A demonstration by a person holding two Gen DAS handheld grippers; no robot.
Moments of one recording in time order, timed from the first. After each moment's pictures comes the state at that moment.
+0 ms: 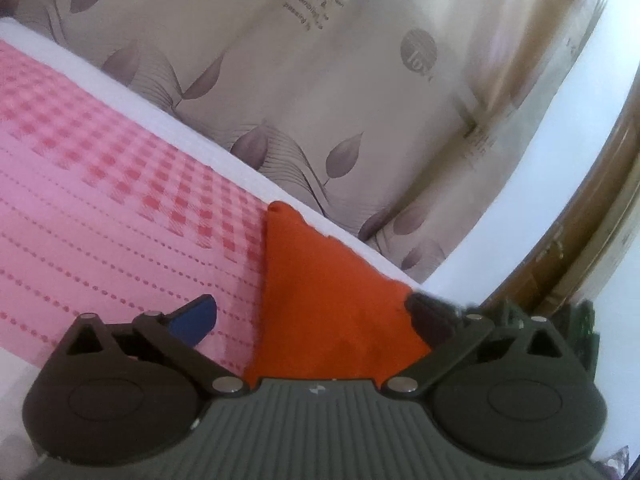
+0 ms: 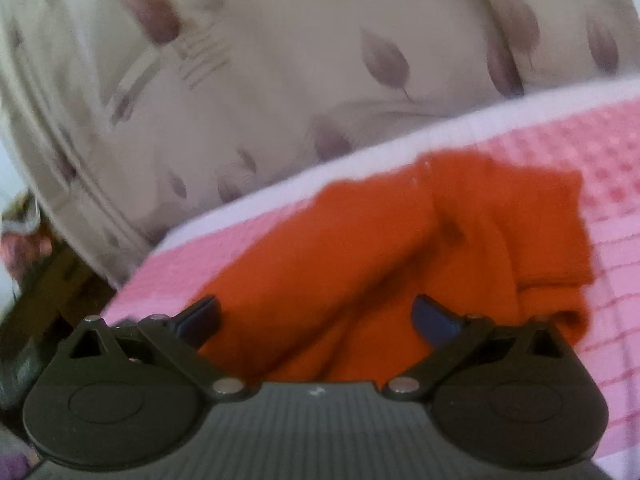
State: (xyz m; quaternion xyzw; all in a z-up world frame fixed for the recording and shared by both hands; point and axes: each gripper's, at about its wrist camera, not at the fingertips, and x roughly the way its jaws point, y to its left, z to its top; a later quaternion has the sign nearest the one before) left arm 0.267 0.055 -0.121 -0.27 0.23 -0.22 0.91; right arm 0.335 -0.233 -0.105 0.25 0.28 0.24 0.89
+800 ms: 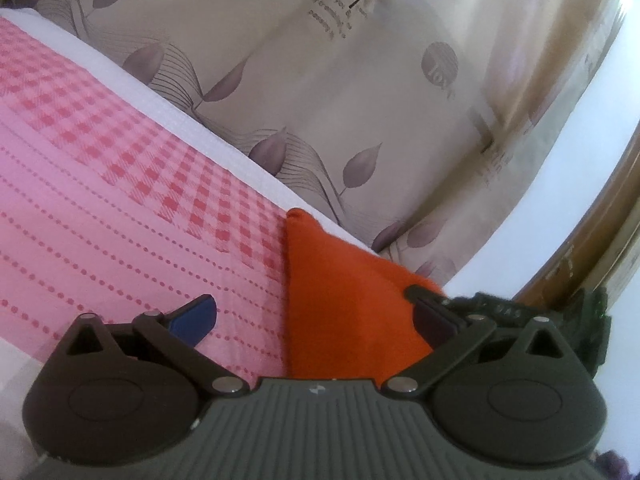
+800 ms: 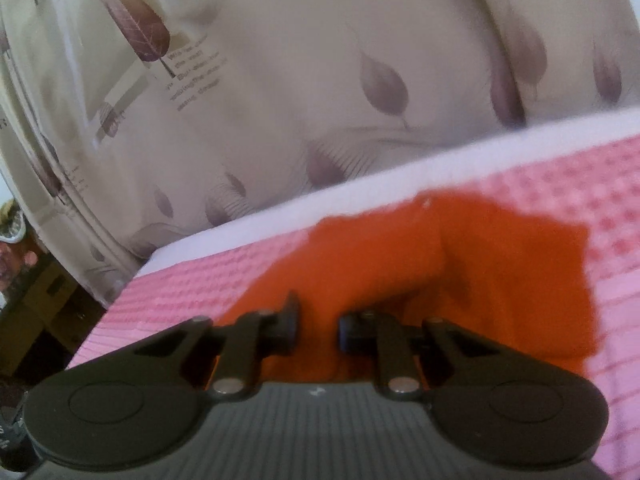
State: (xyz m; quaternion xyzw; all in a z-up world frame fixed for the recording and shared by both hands) left arm 0.268 0.059 -0.123 -0.28 0.23 -0.19 0.91; right arm 0.356 -0.236 -0.077 0.20 0.28 0.21 0.91
